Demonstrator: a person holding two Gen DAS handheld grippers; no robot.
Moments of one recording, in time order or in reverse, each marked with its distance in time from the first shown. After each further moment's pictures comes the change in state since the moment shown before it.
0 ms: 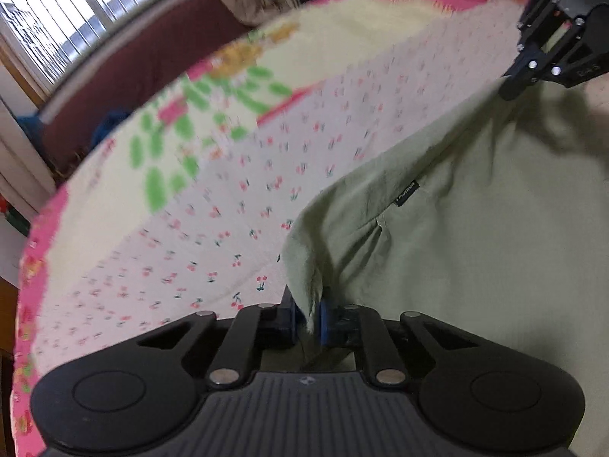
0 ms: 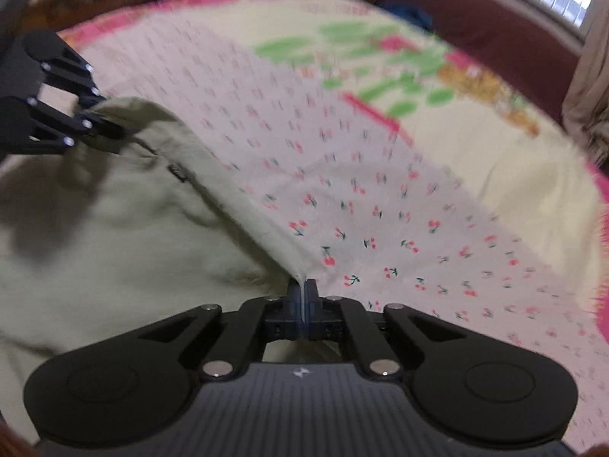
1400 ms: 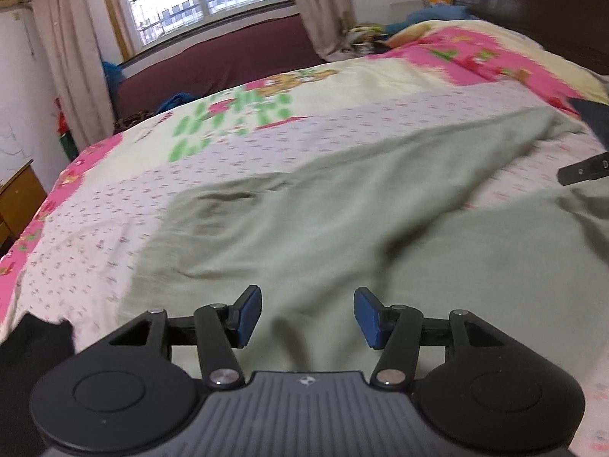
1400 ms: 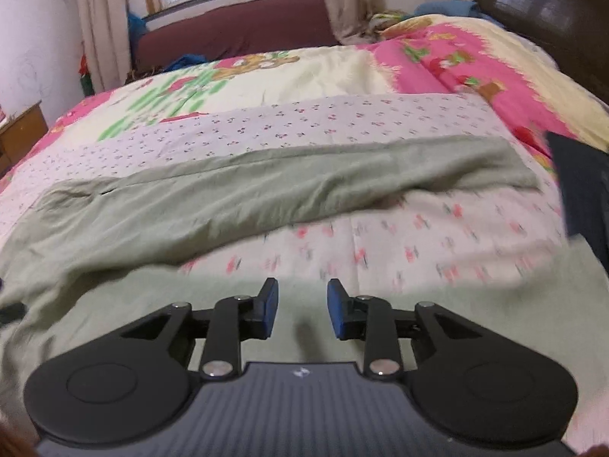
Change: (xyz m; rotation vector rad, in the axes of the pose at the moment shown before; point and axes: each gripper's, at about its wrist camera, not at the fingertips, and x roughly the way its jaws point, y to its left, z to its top) left arm -0.096 -0.144 -0.060 -0.361 -0.114 0.120; right arm -0.069 0.000 -0.177 0.708 -0.119 -0.280
